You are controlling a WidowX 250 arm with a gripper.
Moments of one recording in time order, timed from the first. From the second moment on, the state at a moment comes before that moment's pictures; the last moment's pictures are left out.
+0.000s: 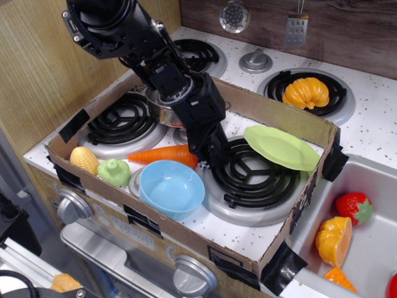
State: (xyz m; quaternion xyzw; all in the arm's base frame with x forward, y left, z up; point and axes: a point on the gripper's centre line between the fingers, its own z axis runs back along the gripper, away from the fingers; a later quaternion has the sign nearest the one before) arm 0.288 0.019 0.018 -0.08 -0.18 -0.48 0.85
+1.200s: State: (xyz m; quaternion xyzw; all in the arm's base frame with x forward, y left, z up) arm 0.296 -0.010 0.088 -0.03 -0.11 -0.49 0.86
